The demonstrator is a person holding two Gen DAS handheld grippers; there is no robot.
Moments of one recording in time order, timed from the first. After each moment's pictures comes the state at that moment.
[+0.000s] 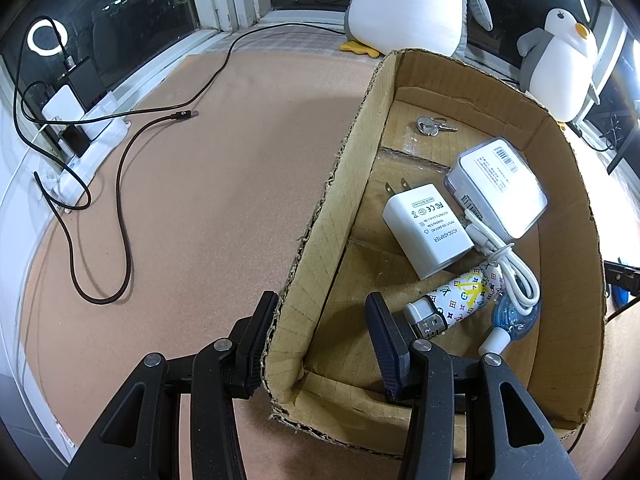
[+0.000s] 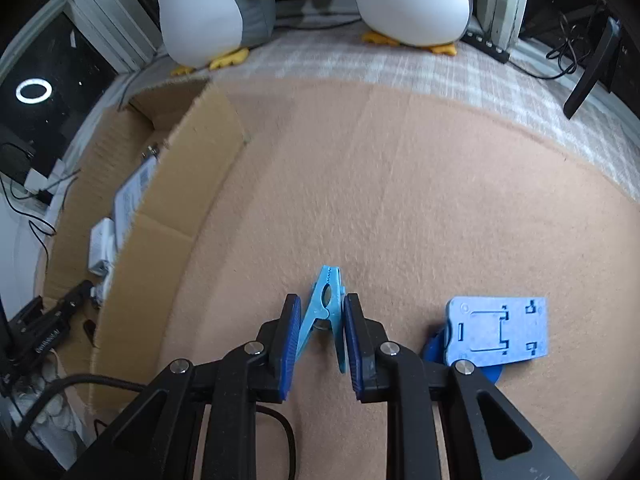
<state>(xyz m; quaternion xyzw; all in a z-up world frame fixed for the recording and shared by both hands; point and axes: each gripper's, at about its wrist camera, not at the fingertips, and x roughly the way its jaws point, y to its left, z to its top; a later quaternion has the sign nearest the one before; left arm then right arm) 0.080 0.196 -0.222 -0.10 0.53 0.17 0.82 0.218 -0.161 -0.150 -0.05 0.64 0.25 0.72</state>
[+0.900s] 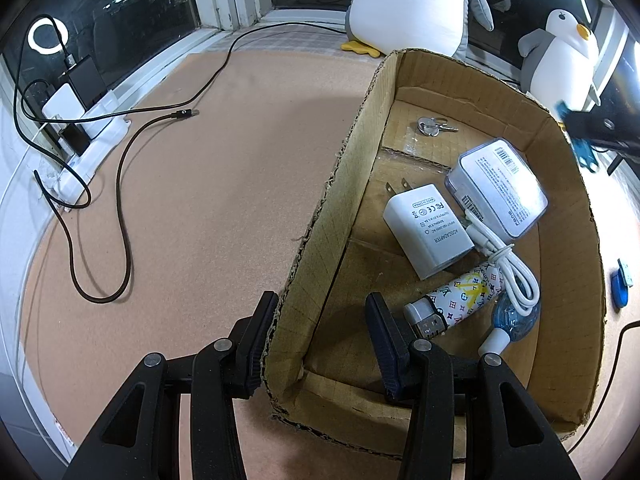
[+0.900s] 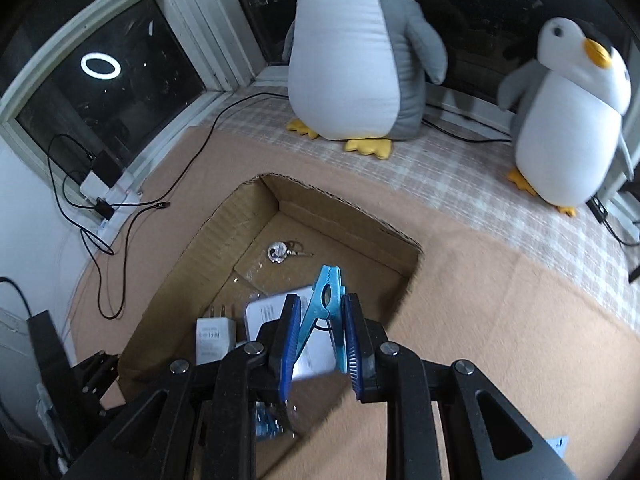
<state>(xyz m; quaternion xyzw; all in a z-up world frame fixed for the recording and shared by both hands) 0.080 0.197 -0.222 -0.10 0.53 0.17 0.82 0.244 -0.017 -0.098 -0.07 0.57 0.35 0.74</state>
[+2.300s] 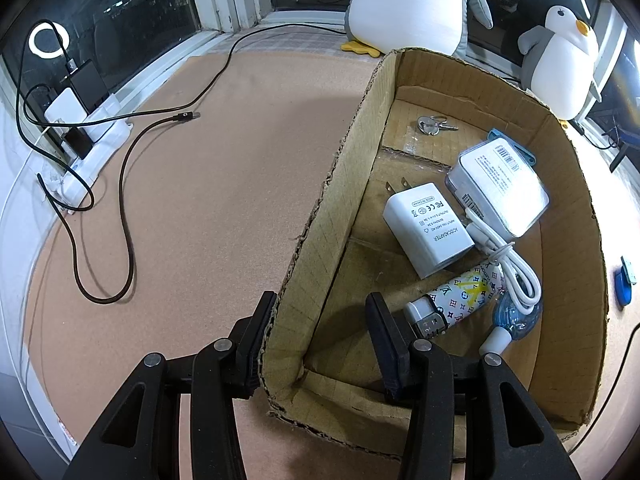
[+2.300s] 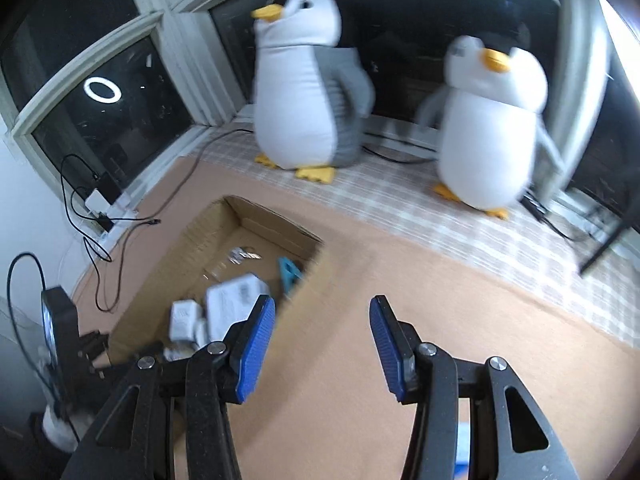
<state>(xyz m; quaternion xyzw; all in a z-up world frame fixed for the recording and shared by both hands) 0.079 0.199 -0.221 -0.10 0.53 0.17 0.82 0.249 -0.135 -0.061 -0.05 0.53 0.33 0.78</state>
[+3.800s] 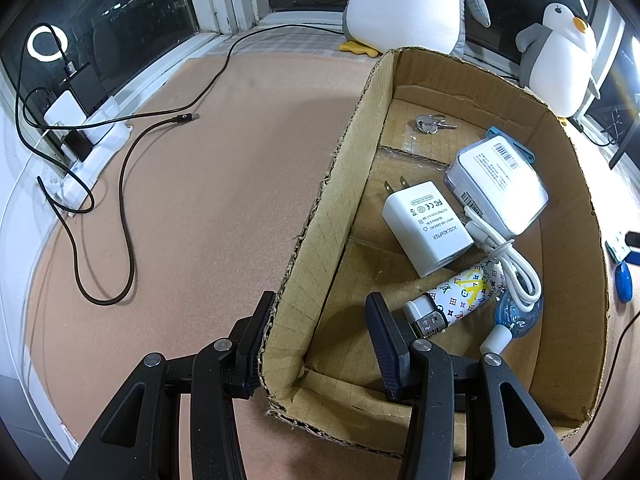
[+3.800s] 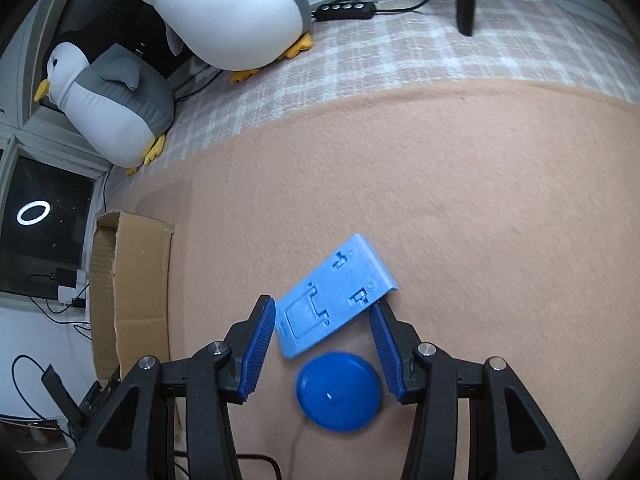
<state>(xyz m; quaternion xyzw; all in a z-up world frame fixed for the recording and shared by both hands) 0.081 0.193 -0.220 -0.09 0.53 0.17 0.82 0.287 -0.250 -0.179 0.13 0.69 0.19 0.69</state>
